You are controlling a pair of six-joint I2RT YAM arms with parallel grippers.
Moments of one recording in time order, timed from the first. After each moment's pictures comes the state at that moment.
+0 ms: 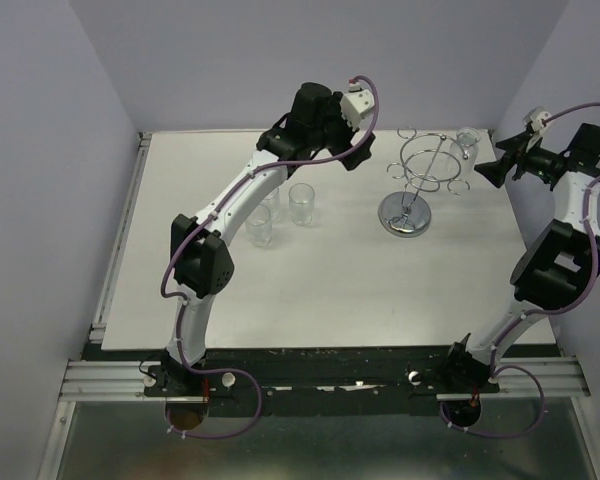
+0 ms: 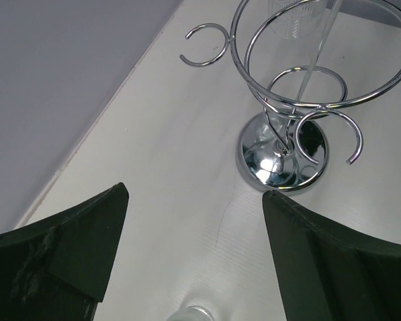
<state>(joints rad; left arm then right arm) -0.60 2.10 2.17 -0.40 0.39 0.26 -0.54 1.85 1.62 -0.44 -1.22 -0.80</state>
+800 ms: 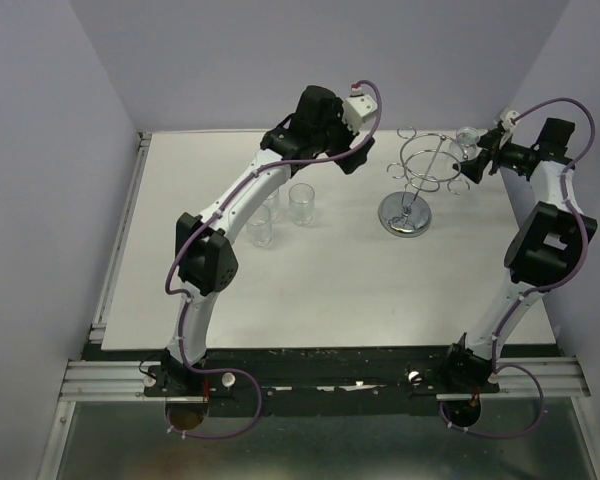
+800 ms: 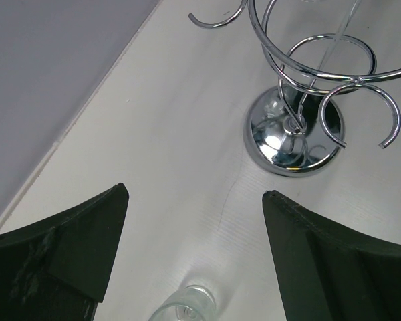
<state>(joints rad) -0.60 2.14 2.22 -0.50 0.33 0.27 -0.43 2.04 1.73 -0.42 -1.22 -0.88</state>
